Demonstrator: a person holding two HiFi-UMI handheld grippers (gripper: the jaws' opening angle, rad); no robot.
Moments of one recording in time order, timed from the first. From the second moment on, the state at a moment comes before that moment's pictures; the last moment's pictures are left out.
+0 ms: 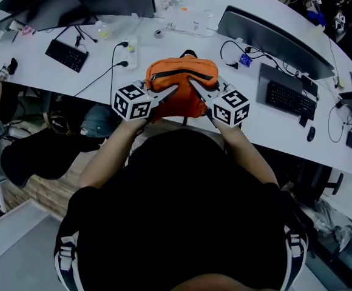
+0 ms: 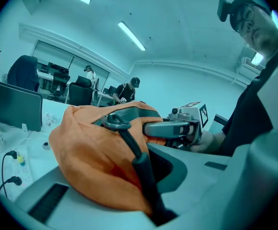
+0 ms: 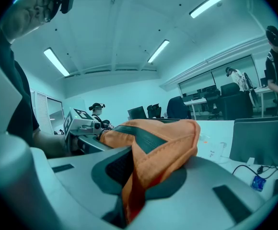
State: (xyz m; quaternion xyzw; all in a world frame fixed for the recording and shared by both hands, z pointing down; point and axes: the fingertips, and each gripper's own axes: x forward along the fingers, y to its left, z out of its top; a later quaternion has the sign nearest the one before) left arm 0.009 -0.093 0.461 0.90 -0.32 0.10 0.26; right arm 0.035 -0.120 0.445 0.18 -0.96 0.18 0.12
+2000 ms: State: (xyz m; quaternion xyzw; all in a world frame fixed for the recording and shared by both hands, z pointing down) left arm 0.058 -0.114 0.486 0.92 -0.23 0.12 0.28; right arm 0.087 -0.138 0.468 0.26 -0.94 0.21 0.13
